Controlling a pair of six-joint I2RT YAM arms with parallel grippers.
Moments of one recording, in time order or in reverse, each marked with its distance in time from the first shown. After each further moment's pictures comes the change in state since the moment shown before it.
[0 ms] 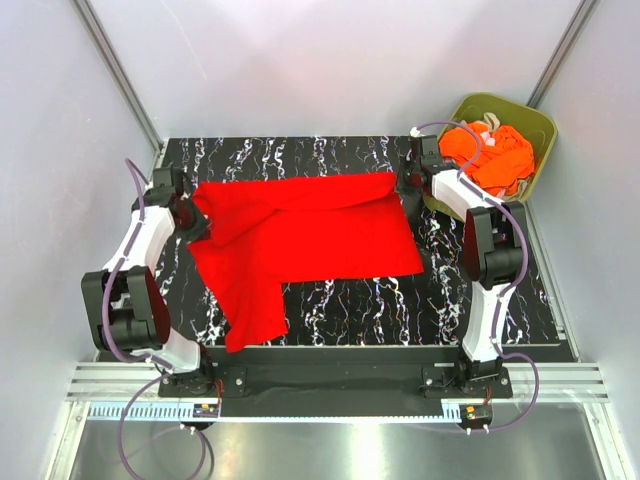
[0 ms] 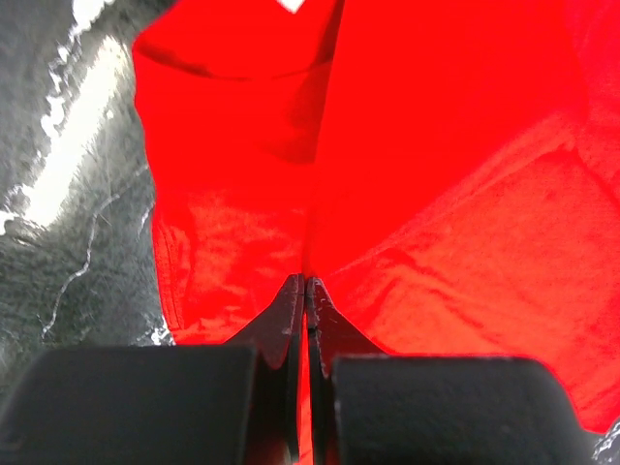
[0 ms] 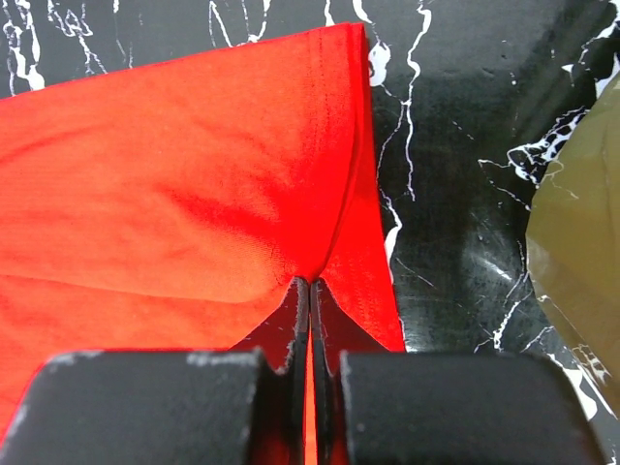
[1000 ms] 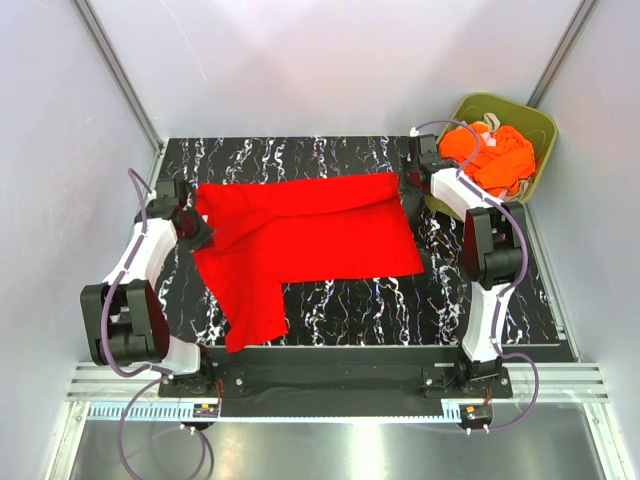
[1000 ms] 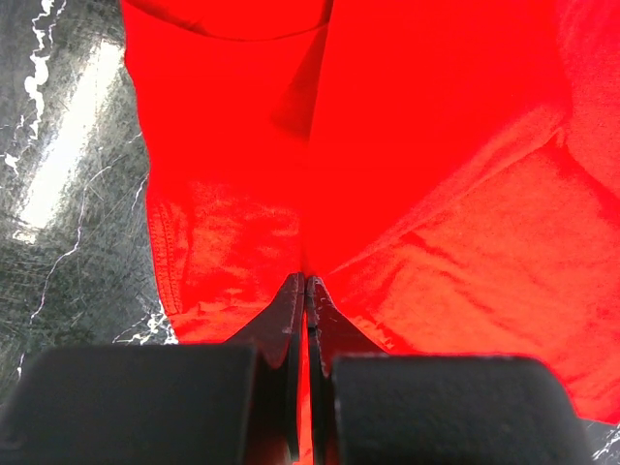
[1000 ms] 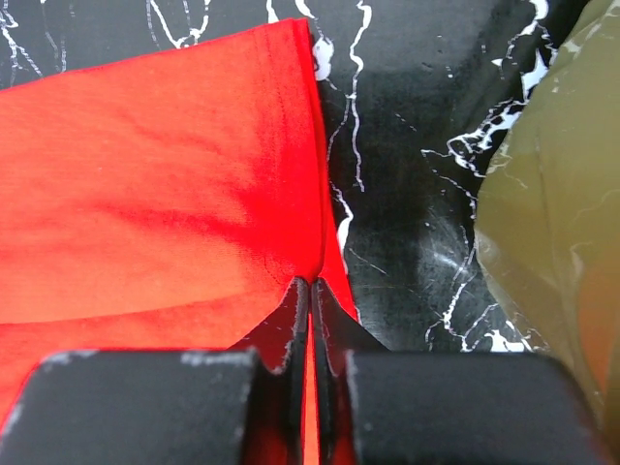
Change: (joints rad) left arm -0.017 -0.085 -0.113 0.048 0.000 -0.014; right arm 0.010 0.000 0.022 -0.060 0.110 -0.047
